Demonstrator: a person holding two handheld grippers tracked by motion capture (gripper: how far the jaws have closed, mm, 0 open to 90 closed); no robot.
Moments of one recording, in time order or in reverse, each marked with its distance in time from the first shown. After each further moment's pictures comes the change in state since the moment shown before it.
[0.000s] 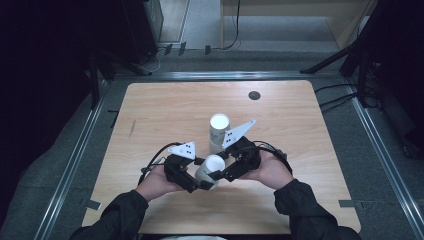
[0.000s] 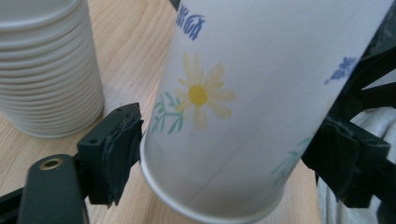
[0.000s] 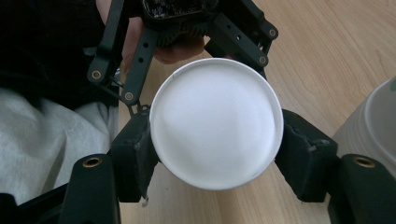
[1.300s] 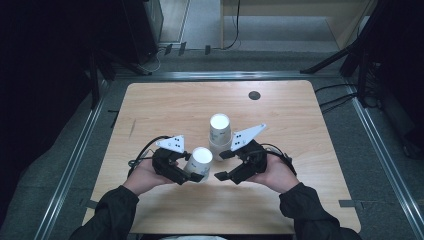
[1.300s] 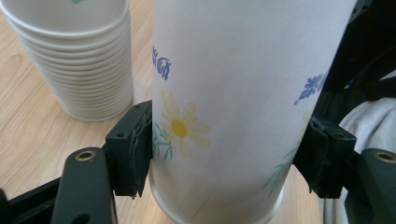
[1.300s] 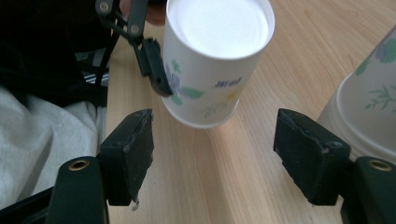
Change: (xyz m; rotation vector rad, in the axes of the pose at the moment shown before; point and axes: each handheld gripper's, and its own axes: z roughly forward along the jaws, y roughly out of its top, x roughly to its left) left arm 0.007 0.005 -0.036 0.044 0.048 0.013; right arm 0.002 -0.016 -0.011 -0.052 -0.051 -0.026
